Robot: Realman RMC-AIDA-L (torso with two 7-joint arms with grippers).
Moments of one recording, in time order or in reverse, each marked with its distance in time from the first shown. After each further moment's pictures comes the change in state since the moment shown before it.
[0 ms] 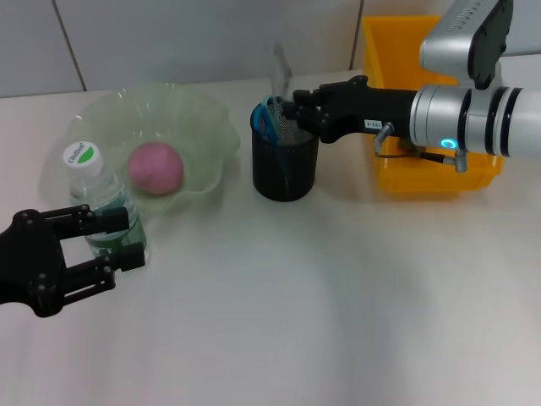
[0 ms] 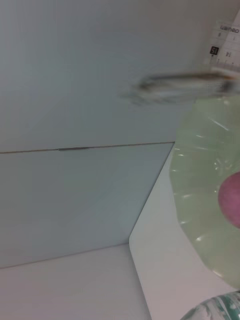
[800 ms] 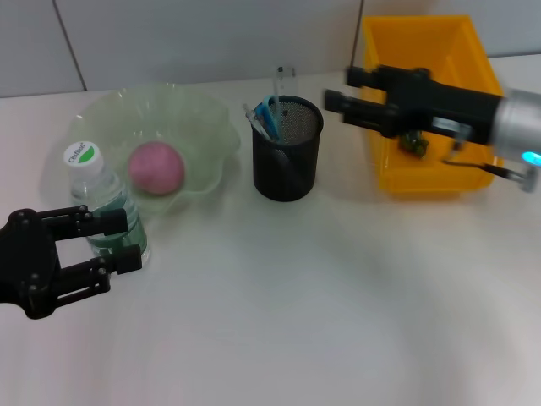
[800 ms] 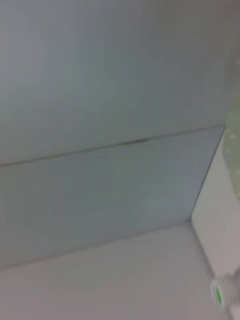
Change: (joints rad) left arm -0.005 0.009 -0.005 0.032 0.000 0.038 -0.059; right arm -0.226 -0.011 0.053 -0.208 0.133 -0.277 0.054
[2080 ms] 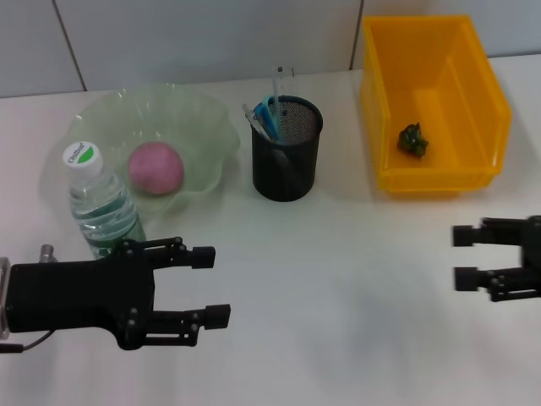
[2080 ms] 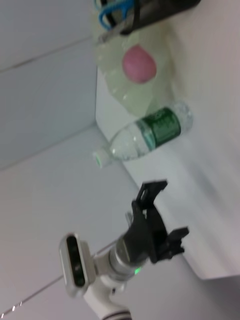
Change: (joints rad) left arm -0.129 -0.017 0.146 -0.178 0.079 -0.051 0.106; right arm -0.066 -0.145 0.452 0.126 -0.548 -0.666 0.032
